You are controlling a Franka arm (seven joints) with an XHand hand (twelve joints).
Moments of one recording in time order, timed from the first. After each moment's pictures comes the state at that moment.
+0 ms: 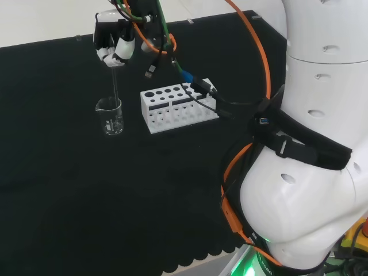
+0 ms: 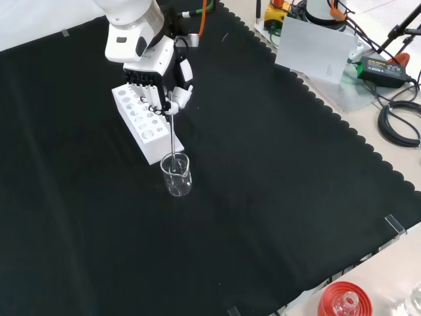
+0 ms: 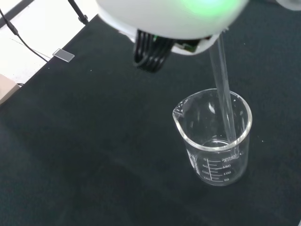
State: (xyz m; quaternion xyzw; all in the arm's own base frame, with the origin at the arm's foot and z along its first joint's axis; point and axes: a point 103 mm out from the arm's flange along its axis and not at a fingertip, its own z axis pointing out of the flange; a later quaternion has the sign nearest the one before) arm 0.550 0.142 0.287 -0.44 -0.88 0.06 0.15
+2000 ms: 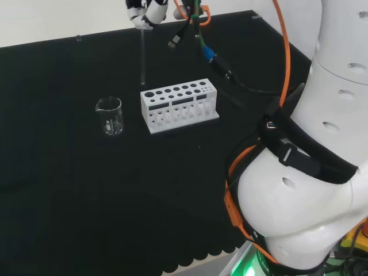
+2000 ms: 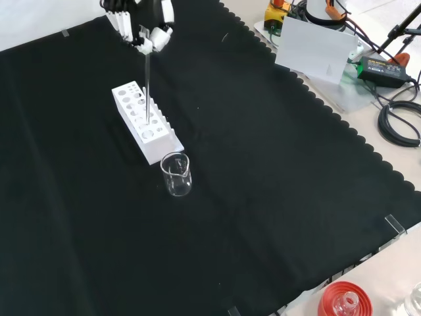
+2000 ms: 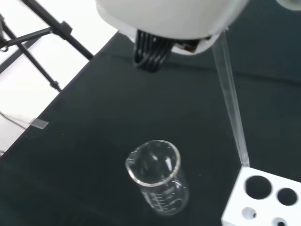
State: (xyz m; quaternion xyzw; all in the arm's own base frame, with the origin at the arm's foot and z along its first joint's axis) arm 0.535 0.053 0.371 -0.51 -0.85 -0.01 0.13
